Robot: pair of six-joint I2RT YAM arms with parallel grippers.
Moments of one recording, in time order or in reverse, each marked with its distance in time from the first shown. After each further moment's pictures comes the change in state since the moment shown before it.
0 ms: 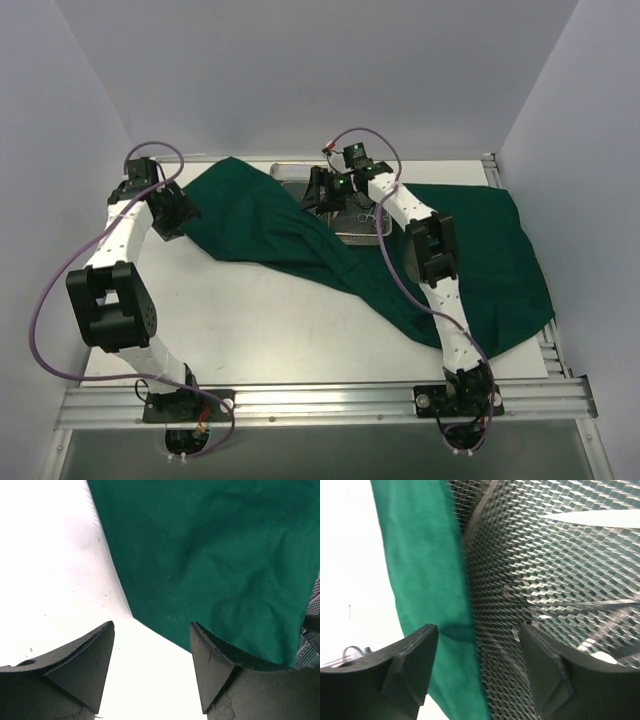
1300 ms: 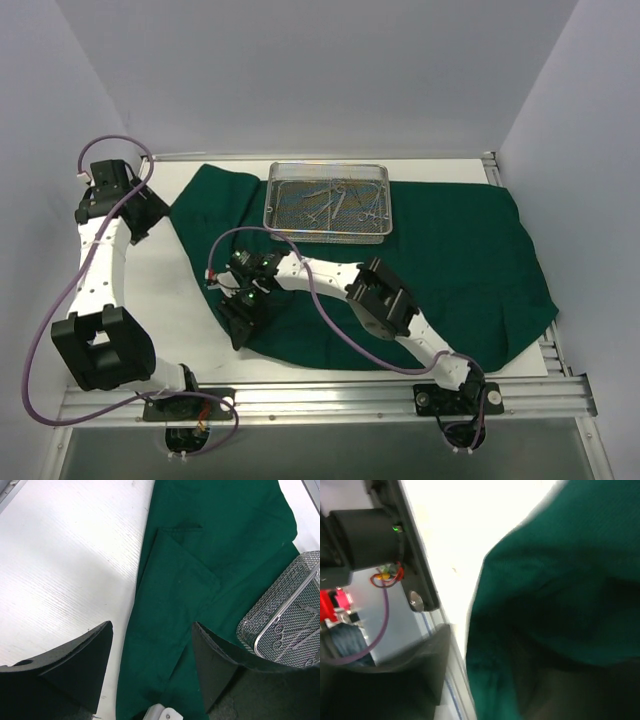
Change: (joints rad) left arm 0.085 -0.254 -0.041 -0.077 -0.170 0.012; right arm 0.679 -0.117 -0.287 -0.091 -0.079 -0.161
